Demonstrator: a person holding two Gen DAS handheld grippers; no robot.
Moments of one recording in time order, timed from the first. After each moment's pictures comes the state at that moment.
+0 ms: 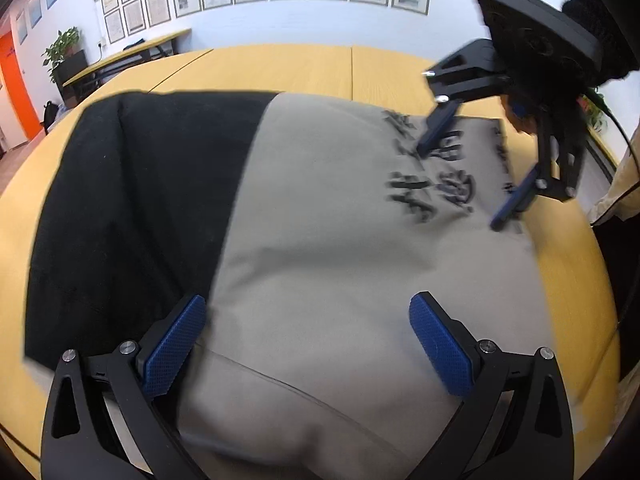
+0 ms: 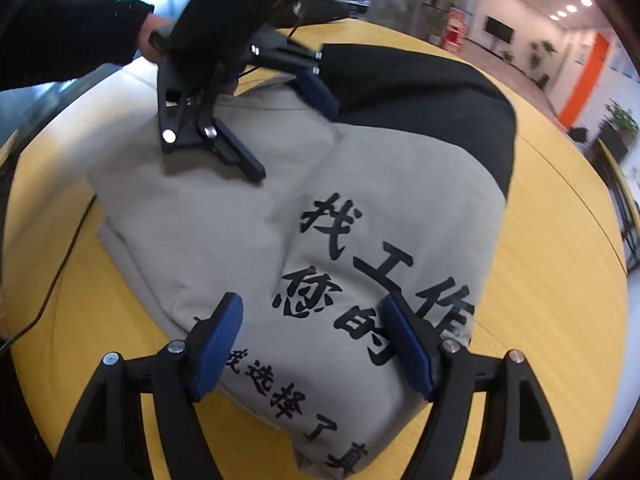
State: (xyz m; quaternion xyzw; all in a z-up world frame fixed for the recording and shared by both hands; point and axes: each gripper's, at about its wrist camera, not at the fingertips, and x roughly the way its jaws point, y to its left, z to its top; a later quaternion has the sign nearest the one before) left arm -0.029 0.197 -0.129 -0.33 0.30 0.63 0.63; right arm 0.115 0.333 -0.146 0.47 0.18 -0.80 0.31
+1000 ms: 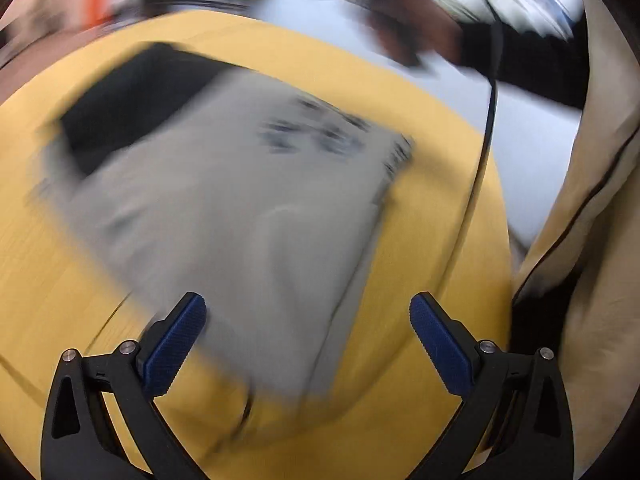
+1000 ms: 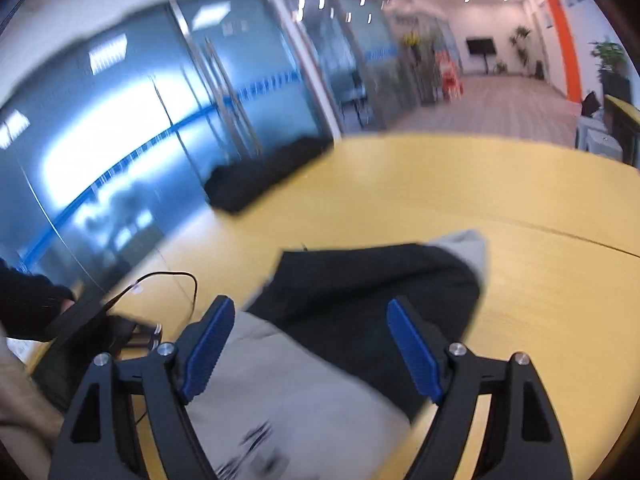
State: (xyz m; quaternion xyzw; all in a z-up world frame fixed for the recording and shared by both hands) left arm 0.037 0.149 -0.090 -0.48 0.12 0.72 0.49; right arm 0.011 0.457 -0.023 0.33 -0.07 -0.86 0.38
